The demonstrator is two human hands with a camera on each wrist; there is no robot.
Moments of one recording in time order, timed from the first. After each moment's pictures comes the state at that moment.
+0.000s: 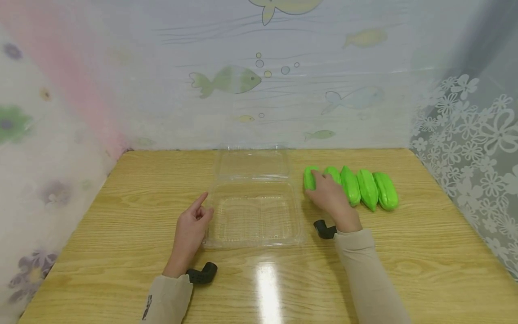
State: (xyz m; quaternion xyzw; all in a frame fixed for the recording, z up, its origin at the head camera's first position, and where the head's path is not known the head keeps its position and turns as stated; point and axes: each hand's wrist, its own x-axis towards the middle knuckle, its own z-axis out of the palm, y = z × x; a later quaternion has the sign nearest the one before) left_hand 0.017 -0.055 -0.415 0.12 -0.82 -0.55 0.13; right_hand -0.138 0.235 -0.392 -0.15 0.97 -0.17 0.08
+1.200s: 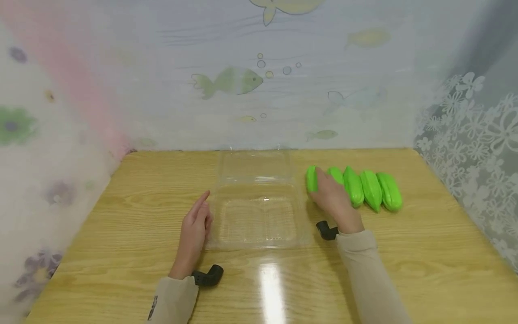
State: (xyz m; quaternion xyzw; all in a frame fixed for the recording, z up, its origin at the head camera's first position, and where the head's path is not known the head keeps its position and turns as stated) left_hand 0.019 -0.057 -0.424 0.08 -0.75 -0.65 0.13; right_hand -0.137 0.235 -0.397 -0.16 0.97 -0.18 0.06
